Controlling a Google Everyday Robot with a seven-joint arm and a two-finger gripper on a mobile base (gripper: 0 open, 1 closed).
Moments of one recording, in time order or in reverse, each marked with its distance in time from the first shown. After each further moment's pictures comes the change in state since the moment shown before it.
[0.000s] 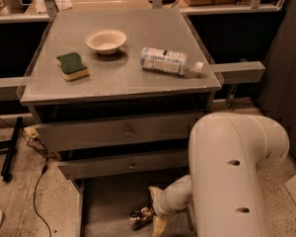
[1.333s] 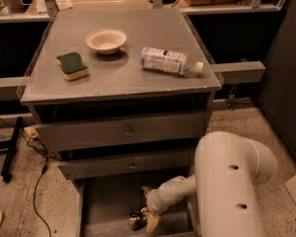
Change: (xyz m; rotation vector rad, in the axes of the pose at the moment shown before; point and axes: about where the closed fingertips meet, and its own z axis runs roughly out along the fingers) arm 0.000 -0.030 0.077 -0.011 -0.059 -0.025
